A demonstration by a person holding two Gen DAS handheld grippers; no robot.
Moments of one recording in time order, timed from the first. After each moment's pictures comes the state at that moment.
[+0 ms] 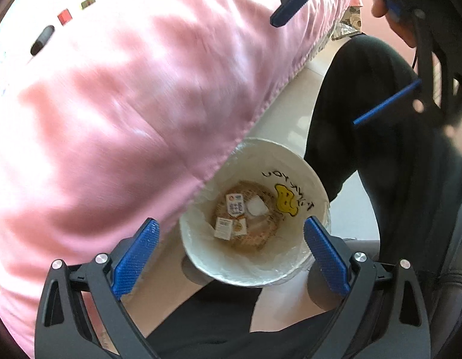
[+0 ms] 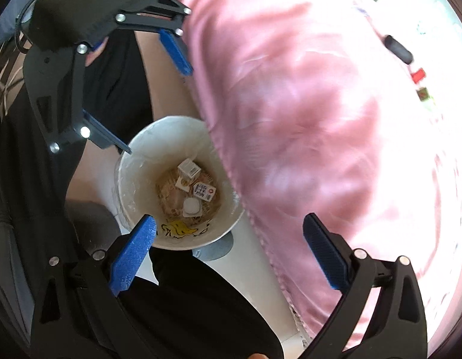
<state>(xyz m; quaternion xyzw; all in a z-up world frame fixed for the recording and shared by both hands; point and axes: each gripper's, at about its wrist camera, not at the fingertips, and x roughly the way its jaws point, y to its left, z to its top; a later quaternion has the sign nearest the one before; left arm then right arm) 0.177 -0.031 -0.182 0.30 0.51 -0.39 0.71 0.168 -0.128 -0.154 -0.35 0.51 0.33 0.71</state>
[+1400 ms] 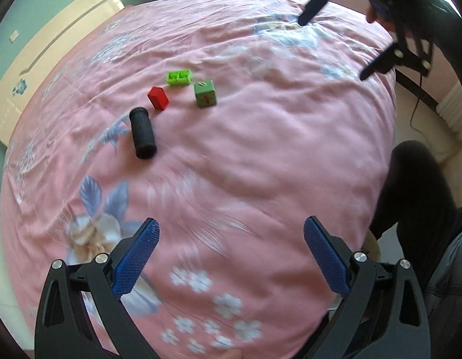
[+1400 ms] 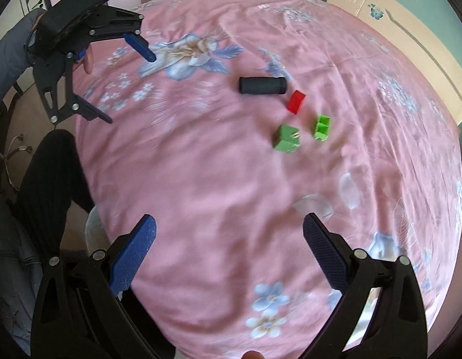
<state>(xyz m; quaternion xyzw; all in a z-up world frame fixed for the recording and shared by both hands) 0.393 -0.035 -0.037 0.32 0.46 -0.38 0.74 0.396 -0.229 -0.005 -0.26 0.49 0.33 0.77</state>
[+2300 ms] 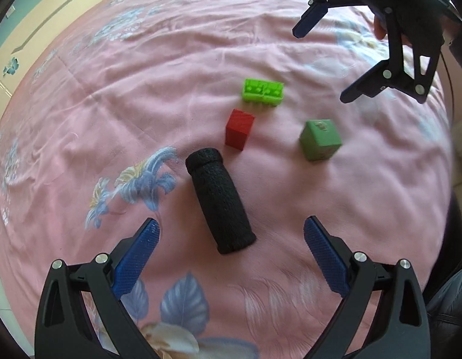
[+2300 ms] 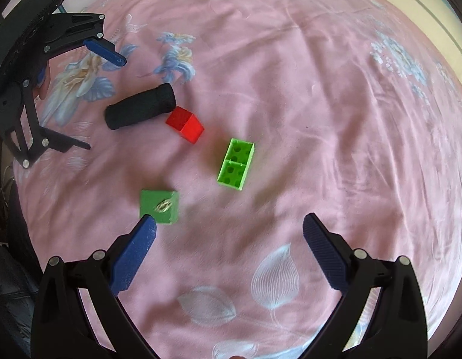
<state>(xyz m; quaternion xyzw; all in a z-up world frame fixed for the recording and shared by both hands) 0.573 -0.069 -0.081 0.30 0.51 -0.36 0.72 0.608 -0.233 -0.066 -0.22 0.58 0.29 0.73</state>
